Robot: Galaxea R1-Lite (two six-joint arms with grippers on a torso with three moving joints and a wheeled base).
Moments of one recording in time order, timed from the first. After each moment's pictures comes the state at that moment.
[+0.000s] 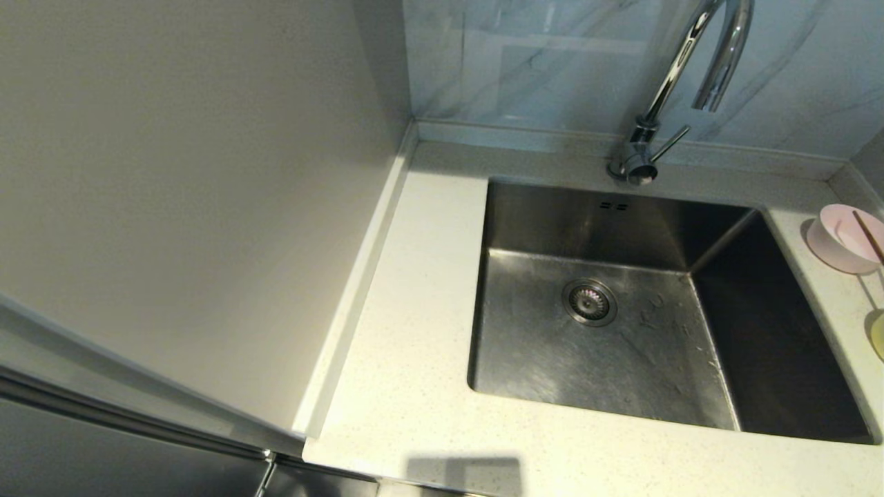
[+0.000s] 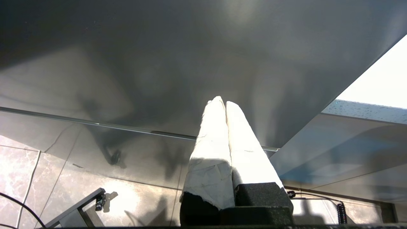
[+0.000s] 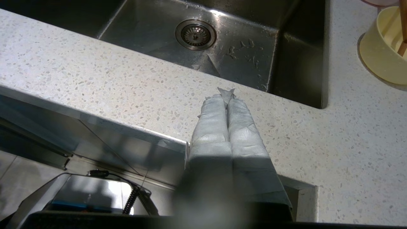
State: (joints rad) left arm 0.00 0.00 0.00 0.00 0.02 -0.03; right arm 0.00 0.00 0.00 0.00 0.02 -0.11
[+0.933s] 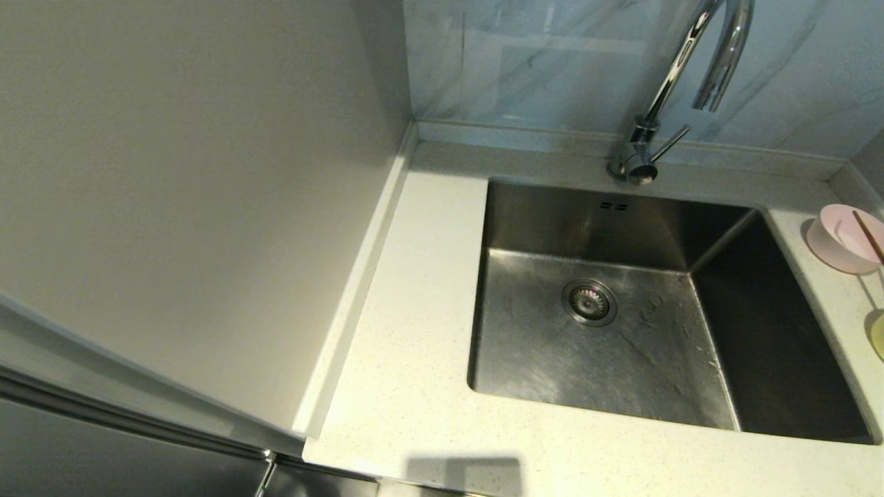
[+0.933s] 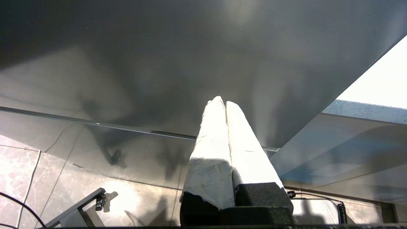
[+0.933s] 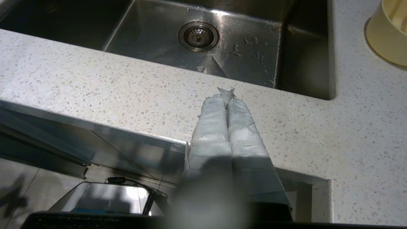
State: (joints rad) left arm 0.00 0.00 0.00 0.00 0.02 -0.03; right arm 0.00 0.00 0.00 0.00 0.01 -0.01
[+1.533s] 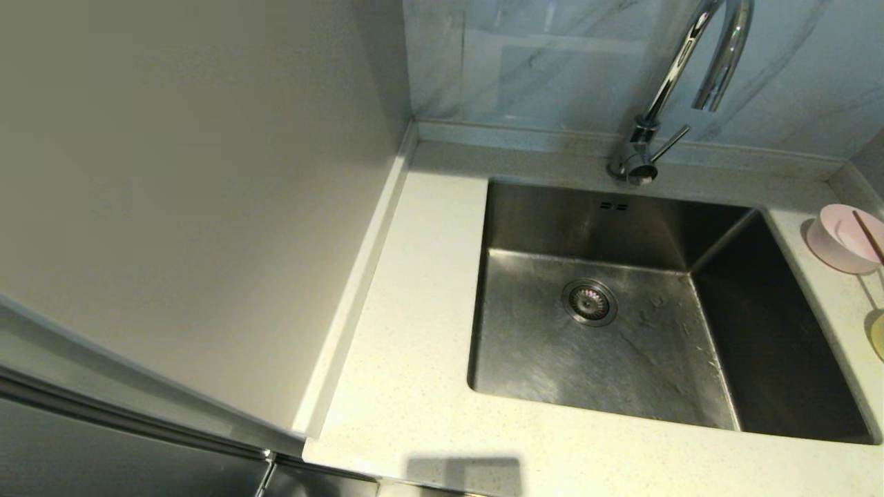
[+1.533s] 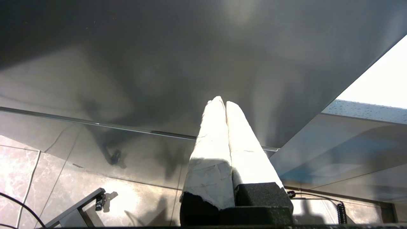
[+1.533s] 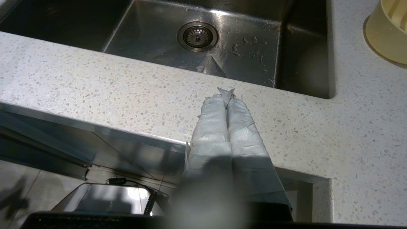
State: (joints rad) left arm 0.00 0.00 0.00 0.00 0.02 -0.03; right arm 0.00 0.00 0.00 0.01 0.01 0.00
